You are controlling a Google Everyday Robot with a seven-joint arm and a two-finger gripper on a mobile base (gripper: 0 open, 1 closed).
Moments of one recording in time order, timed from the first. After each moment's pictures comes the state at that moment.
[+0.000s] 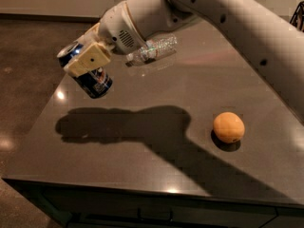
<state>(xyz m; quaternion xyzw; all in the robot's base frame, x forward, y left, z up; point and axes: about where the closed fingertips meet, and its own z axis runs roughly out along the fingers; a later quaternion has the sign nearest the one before) 0.517 0.154 0.991 -0.64 0.58 0.36 0.36</state>
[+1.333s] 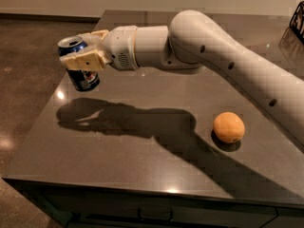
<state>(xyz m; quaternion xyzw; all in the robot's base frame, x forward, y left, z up) 0.556 0.162 0.984 -0.50 0.56 0.40 0.52</state>
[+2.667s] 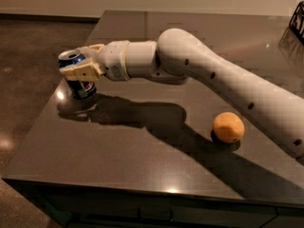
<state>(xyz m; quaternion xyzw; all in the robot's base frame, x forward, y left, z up) 0.577 0.184 0.942 -0.49 0.57 0.40 0.52</state>
